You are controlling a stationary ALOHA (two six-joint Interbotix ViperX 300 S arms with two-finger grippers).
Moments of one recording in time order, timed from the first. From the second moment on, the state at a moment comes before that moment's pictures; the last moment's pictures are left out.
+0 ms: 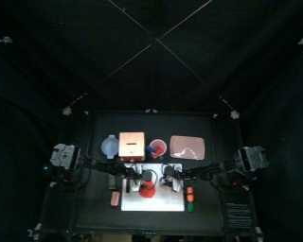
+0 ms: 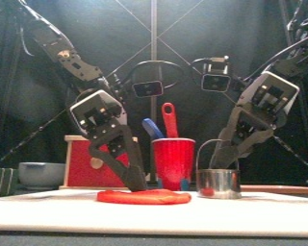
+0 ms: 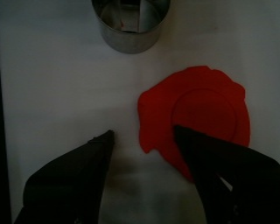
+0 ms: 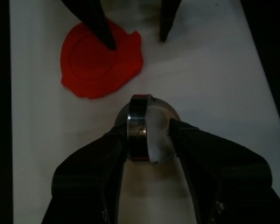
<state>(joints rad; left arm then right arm) -0.06 0.24 0.60 -0.33 0.11 0.33 0.09 -0.02 0.91 0.19 -0.16 0.10</state>
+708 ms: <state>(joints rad) -0.07 0.25 0.59 -0.33 0.13 0.33 0.09 -0.02 0.91 0.19 -0.16 0.10</state>
